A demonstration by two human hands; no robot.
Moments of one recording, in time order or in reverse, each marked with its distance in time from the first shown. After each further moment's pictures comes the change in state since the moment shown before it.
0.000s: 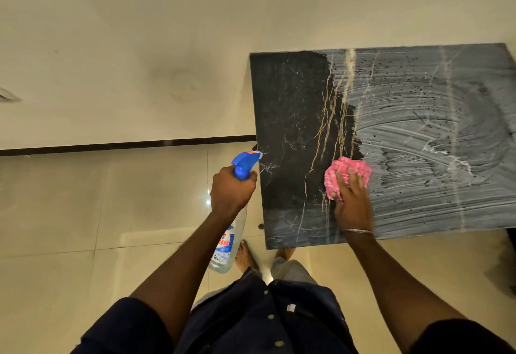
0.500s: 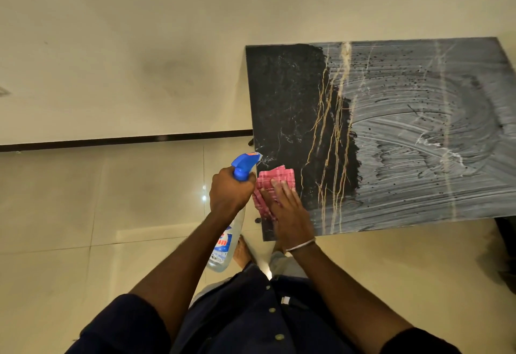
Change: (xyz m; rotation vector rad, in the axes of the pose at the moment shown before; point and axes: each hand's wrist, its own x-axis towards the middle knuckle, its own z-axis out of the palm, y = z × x) left_hand -0.016 -0.006 0.003 0.014 -0.019 -0.012; right_hand -0.055 -0.113 0.041 0.036 -0.100 -0.430
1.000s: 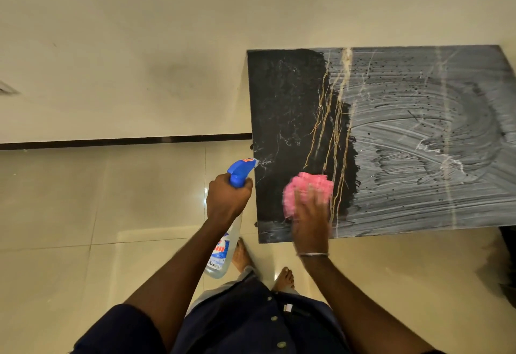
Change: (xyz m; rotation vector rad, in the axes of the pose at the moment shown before) left_hand -0.012 -0.004 0.004 -0.004 0.038 -0.029; right_hand -0.027 0.030 -0.011 0.003 0.128 0.345
